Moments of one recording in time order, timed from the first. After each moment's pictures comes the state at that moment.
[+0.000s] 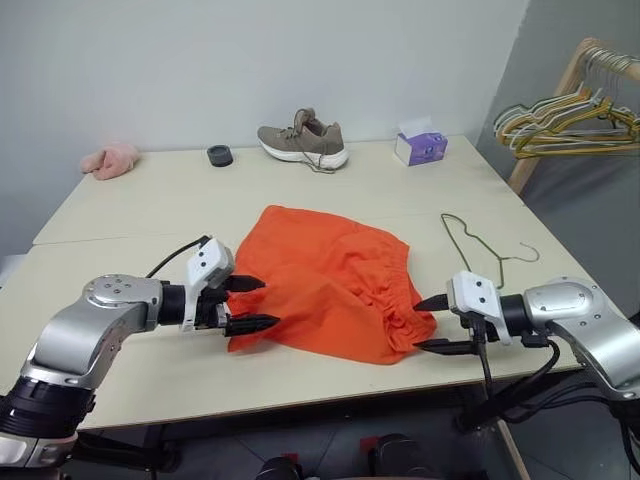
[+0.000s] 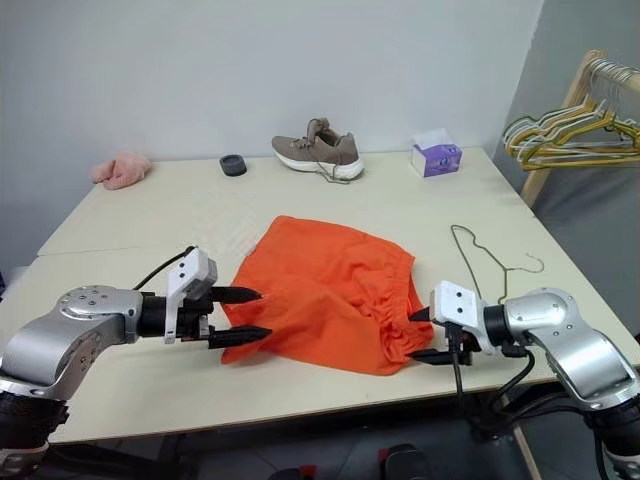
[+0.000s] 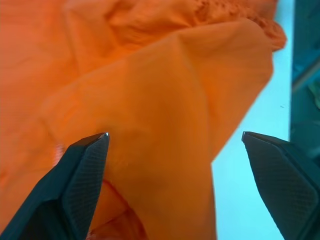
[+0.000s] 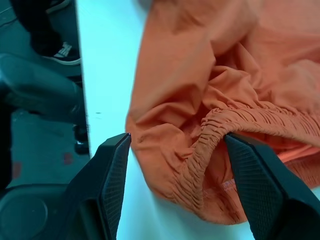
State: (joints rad) left arm -0.27 0.94 -0.07 -0.17 -0.53 0.64 -1.15; right arm -0.26 -0.90 0.17 -0.41 0.32 0.48 1.18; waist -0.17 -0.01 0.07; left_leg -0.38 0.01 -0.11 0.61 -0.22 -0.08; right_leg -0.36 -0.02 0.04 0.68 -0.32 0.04
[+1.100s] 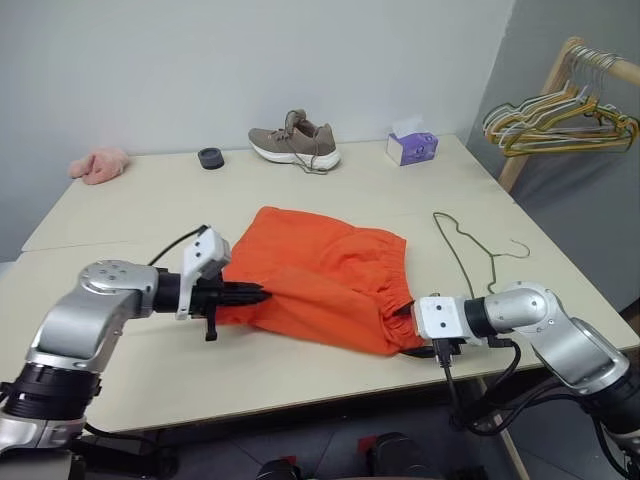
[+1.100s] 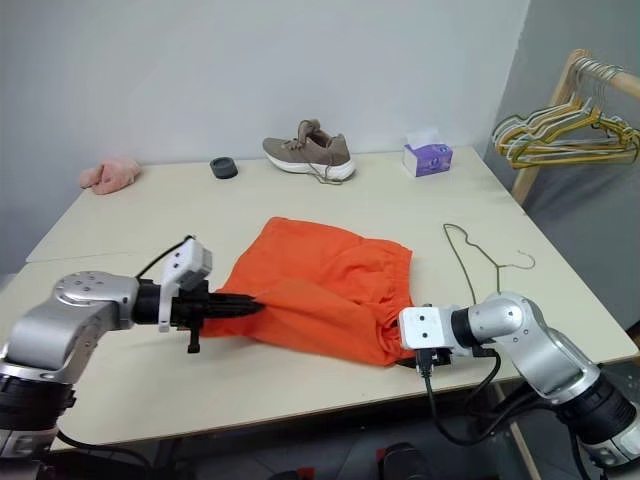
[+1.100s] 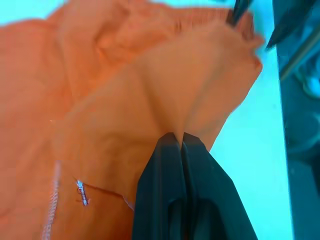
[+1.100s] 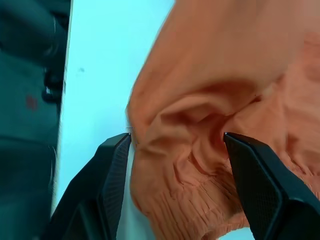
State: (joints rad) left arm -0.29 0.93 0.06 -0.13 -0.50 0.63 -1.23; right arm -0.39 -0.83 0.46 -0.24 -0.06 0.19 1.12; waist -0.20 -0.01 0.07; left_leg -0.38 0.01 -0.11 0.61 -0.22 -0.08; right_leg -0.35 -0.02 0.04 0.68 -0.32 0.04
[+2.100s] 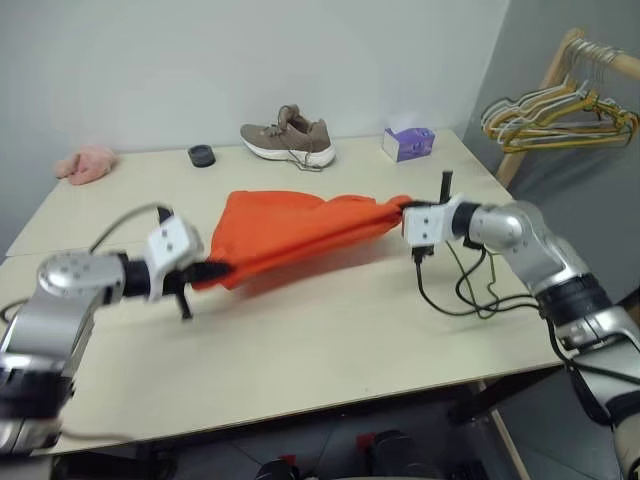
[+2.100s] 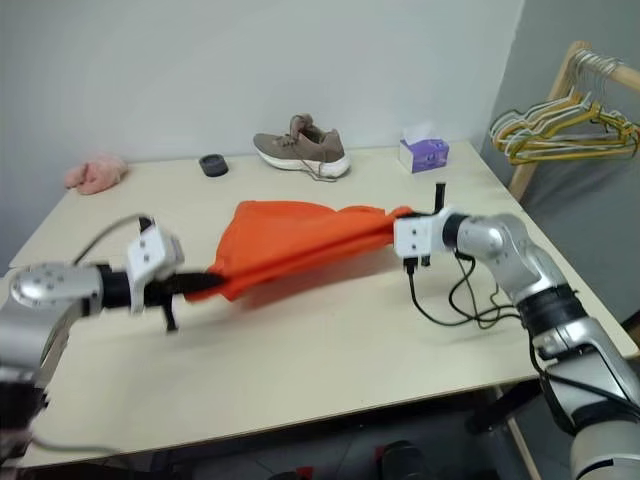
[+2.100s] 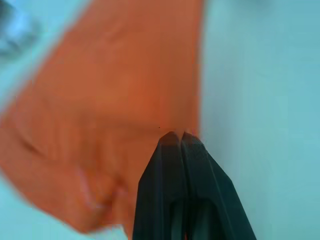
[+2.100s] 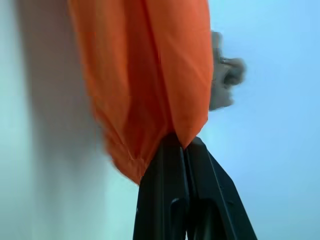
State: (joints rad) left arm -0.09 1.03 0.09 -0.12 -0.36 0.39 -1.20; right arm -0.72 -0.67 0.41 0.34 -0.41 -0.40 0.65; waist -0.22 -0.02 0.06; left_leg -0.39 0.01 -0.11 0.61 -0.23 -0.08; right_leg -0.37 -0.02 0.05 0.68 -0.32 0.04
